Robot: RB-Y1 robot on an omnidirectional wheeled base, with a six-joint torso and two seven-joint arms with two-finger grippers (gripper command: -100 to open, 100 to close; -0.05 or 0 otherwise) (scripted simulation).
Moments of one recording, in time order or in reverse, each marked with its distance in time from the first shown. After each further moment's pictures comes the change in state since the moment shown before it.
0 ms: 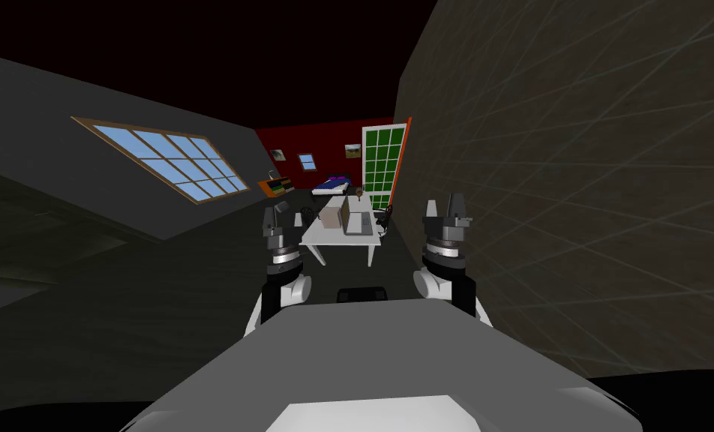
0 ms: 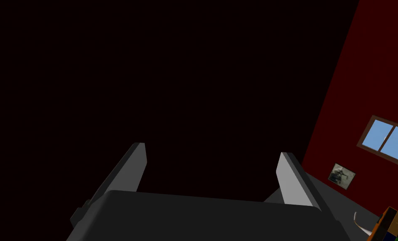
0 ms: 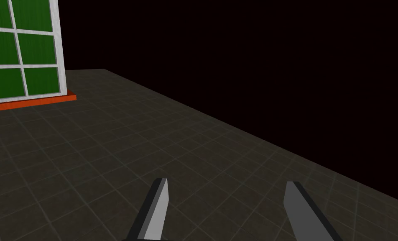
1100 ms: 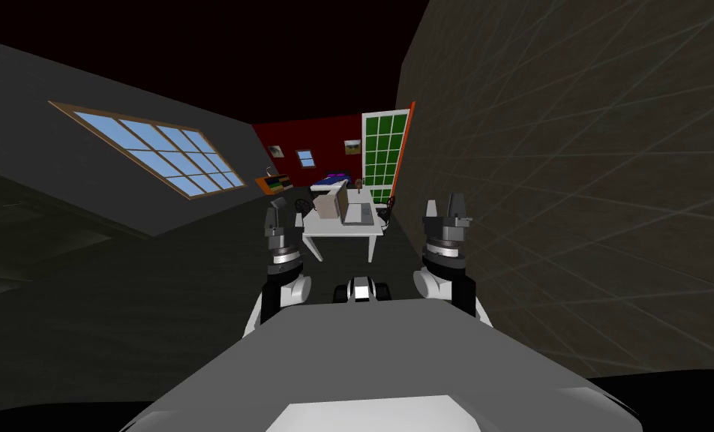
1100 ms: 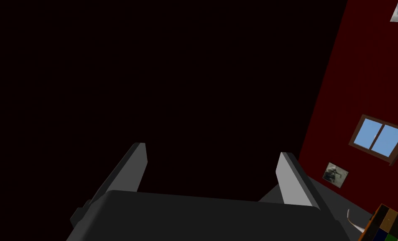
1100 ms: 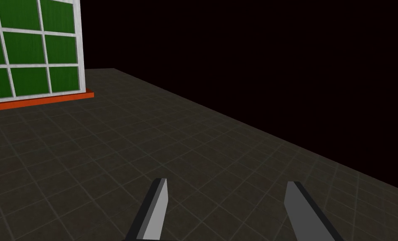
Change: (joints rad) left arm 0.000 0.015 0.000 0.005 -0.002 0.000 -0.002; right arm 0.000 0.000 0.000 0.000 0.000 0.000 0.000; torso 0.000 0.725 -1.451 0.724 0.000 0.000
